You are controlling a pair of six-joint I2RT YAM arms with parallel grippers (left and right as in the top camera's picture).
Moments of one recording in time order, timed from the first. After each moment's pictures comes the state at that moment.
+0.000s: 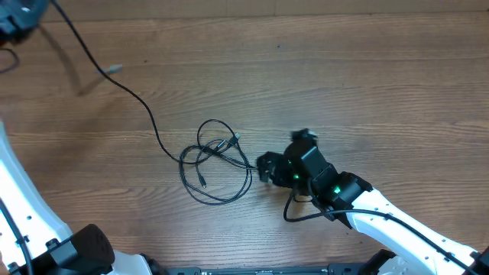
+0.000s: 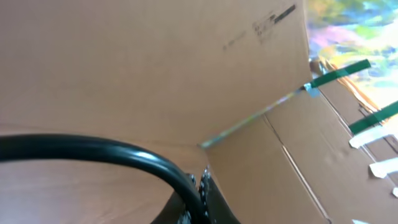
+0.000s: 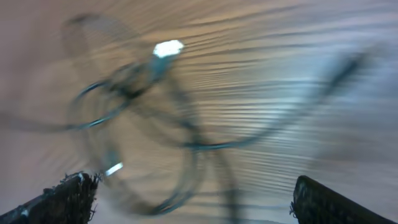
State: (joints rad) left arm 0.52 1.67 2.05 -0.62 1.26 -0.67; right arm 0.69 1.29 0.68 -0.25 -0.07 0.81
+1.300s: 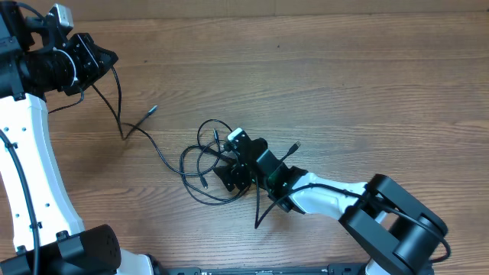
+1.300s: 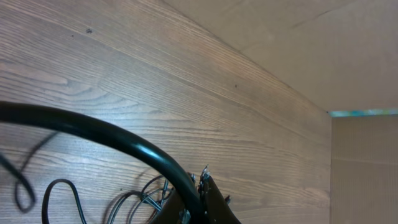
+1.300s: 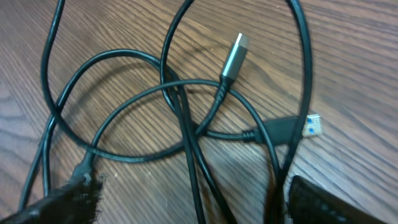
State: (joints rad) left arm 0.32 1.67 1.94 -1.21 0.61 -0.31; right arm 0.84 1.81 0.77 0.33 -0.04 0.17
